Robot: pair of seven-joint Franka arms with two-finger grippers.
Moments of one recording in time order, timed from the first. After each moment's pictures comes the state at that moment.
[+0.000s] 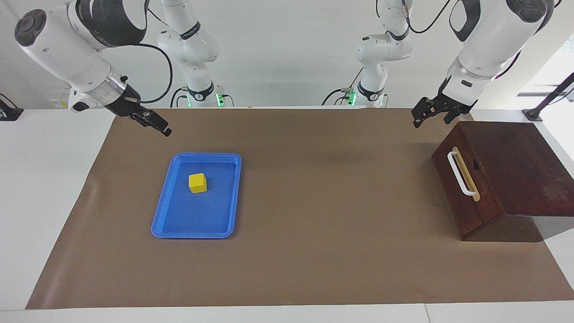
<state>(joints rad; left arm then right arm) 0.03 0.01 -0.17 -1.58 -0.01 1.50 -0.19 -0.24 0.01 0.18 -1.65 0.17 1.51 0.28</state>
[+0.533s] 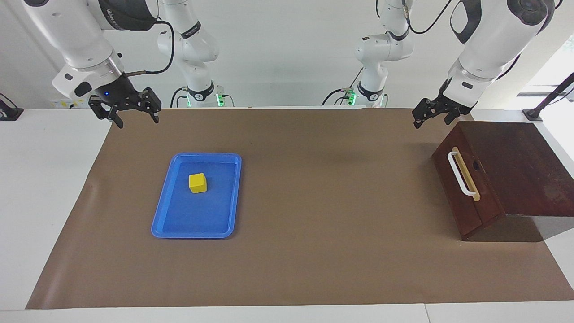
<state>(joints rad) 0.03 0.01 -0.16 -1.58 -0.01 1.50 -0.19 -0.21 -0.02 0.18 -1.61 0.02 1.49 -0.19</state>
